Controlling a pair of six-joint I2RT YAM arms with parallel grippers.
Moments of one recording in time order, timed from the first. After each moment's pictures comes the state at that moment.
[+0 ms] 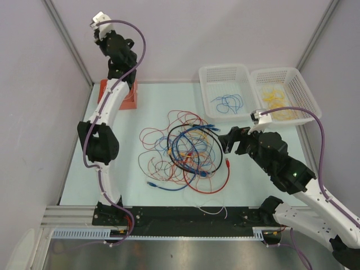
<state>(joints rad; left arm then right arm) -0.19 2.05 2.10 0.40 -1.00 0.14 0.76 0.71 0.88 -0.42 0.28 0.41</state>
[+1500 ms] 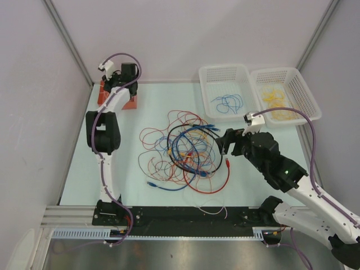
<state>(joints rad) -0.11 2.26 1.94 -0.25 -1.20 -0.54 0.76 0.75 0.82 -0.38 0.28 0.41</state>
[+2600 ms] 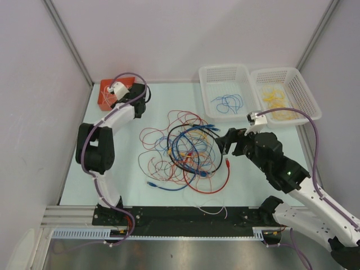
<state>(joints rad) -0.23 1.91 1.45 -0.41 -0.76 -0.90 0.73 0.73 0.82 -0.36 0.21 0.45</state>
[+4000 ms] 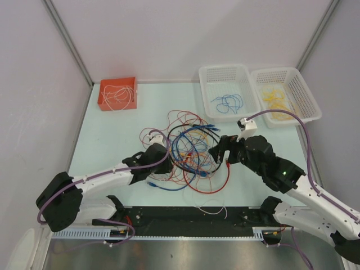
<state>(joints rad) -0.81 1.20 0.55 -0.19 -0.20 -0.73 0.84 0.76 0.82 -0.46 0.20 0.55</state>
